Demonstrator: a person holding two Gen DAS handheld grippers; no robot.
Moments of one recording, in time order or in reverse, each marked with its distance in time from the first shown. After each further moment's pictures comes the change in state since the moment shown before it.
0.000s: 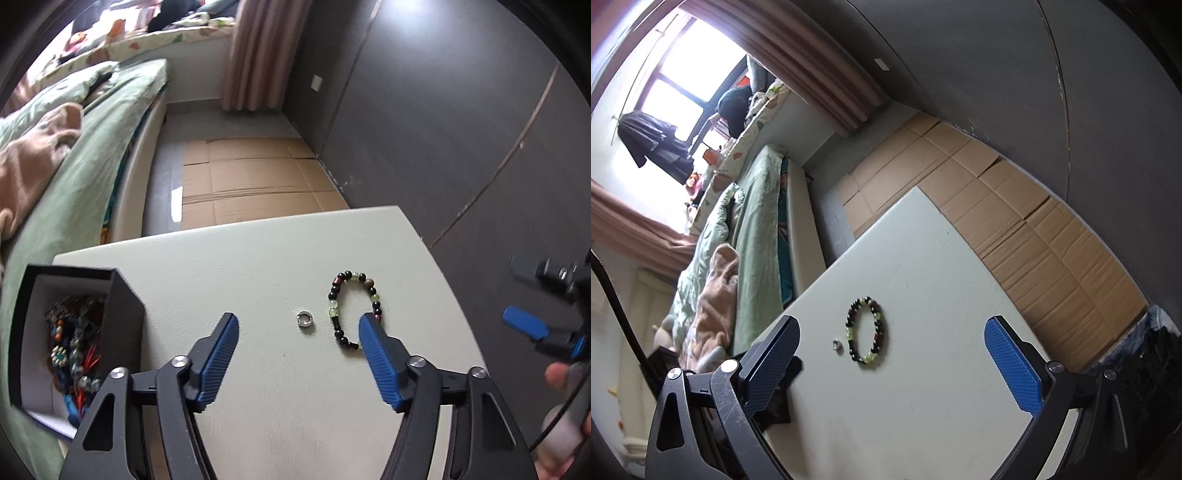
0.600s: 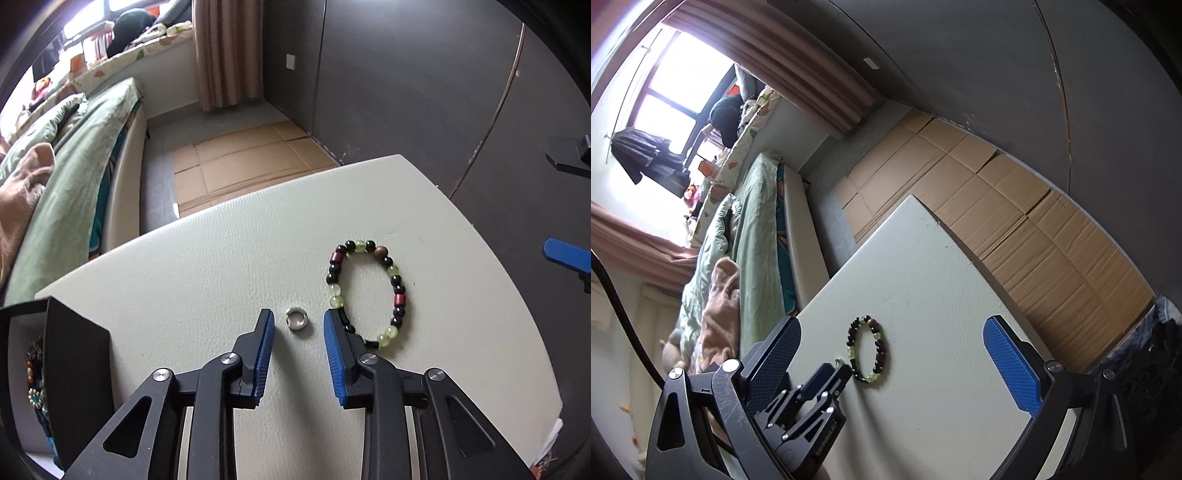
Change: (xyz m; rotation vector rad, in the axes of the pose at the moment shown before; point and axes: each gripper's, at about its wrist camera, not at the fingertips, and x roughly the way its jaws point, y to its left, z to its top) left arm 0.048 -0.021 -0.010 0.183 0.050 0.095; right arm 0.015 -0.008 0.018 0.066 0.016 0.016
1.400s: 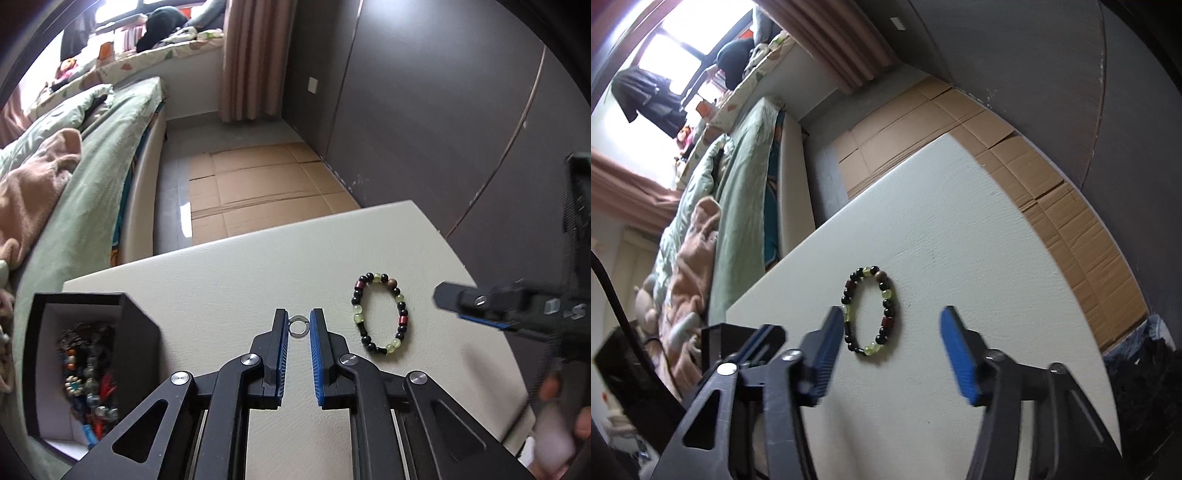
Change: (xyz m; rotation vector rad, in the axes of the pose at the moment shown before) left arm -0.044 0.035 0.006 -0.118 -0.079 -0.029; right arm 0.054 0.032 -0.031 -0.163 0.138 -0.081
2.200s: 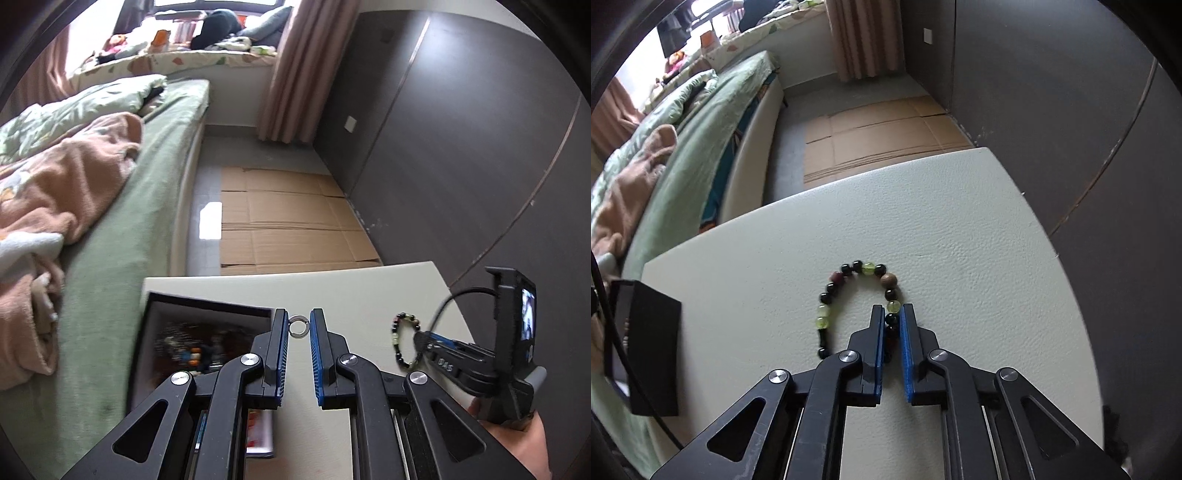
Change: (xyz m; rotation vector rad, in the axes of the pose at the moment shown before) left arm -0.074 0.085 0.002 -0.183 -0.095 -0.007; right arm 0.033 0.044 -0.013 -0.269 -0.041 -0.315
